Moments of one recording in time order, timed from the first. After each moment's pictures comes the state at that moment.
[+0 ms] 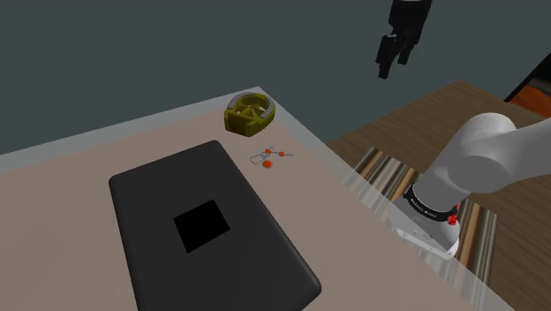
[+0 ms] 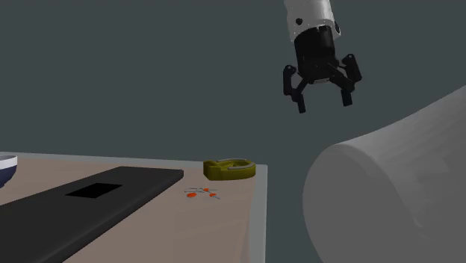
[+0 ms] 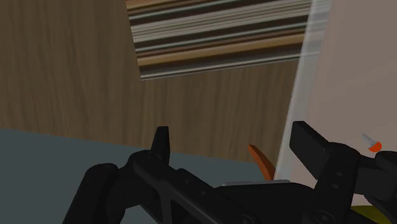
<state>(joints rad) 0.01 -0.79 0.02 -2.38 -0.12 1.44 0.14</state>
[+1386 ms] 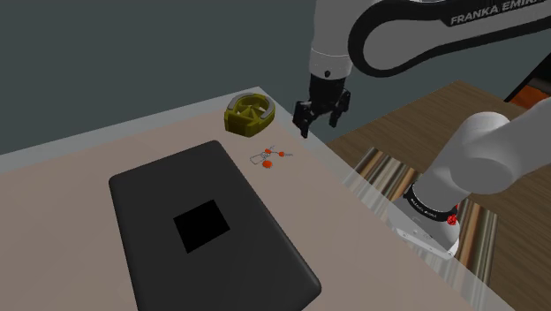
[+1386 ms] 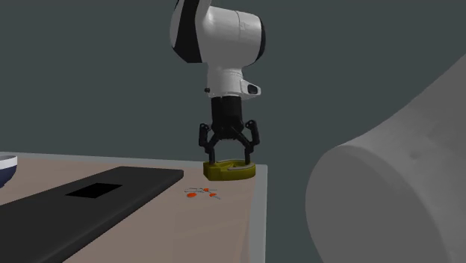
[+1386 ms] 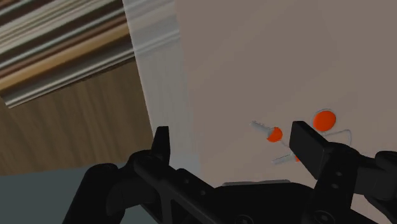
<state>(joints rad) 0.07 -0.50 0.38 -2.50 0.17 1.93 0.69</state>
